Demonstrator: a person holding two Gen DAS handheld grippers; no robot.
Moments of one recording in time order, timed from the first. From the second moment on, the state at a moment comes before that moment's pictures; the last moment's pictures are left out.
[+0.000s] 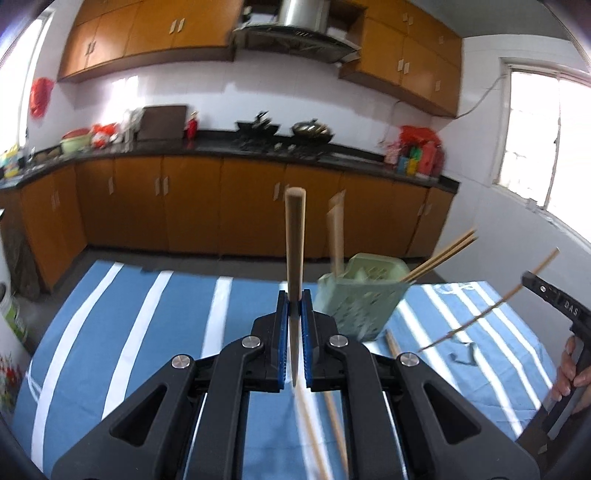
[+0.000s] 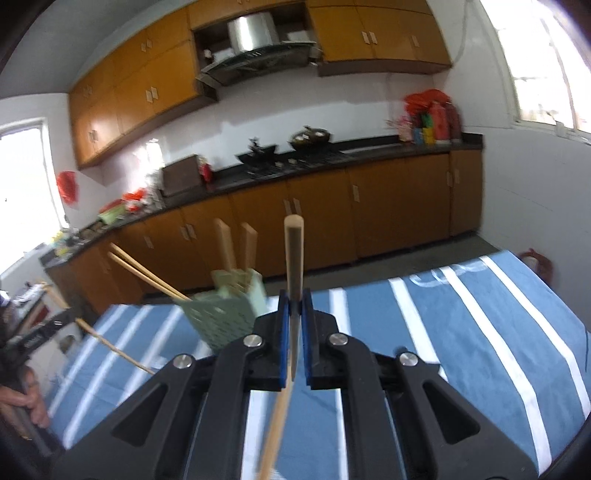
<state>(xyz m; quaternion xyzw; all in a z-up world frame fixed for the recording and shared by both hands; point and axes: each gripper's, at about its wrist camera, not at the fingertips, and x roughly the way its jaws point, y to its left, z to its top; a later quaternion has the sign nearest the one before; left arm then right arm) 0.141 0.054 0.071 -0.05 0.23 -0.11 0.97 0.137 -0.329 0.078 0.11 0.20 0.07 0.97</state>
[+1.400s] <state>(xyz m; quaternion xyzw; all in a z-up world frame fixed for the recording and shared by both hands) 0.230 0.001 0.086 -0.11 0.18 -0.11 0.97 0.236 -0.280 0.092 0.10 0.18 0.08 0.98</state>
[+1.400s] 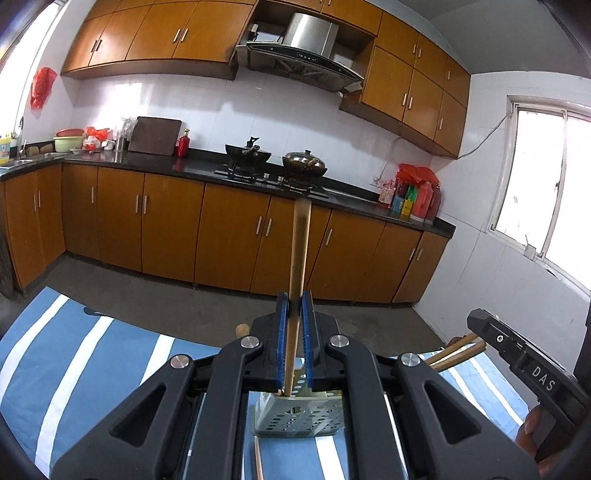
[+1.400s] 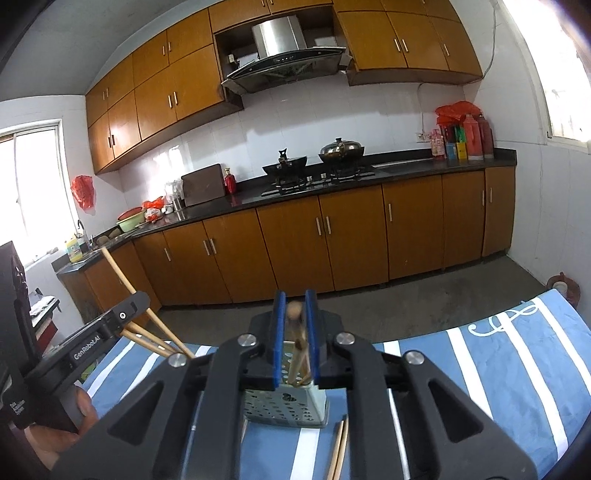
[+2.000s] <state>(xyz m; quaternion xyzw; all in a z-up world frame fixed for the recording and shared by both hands) 0.172 0.025 0.103 -0.10 0.15 -0.09 0.98 0.154 -0.311 0.088 0.09 0.16 0.04 0.98</state>
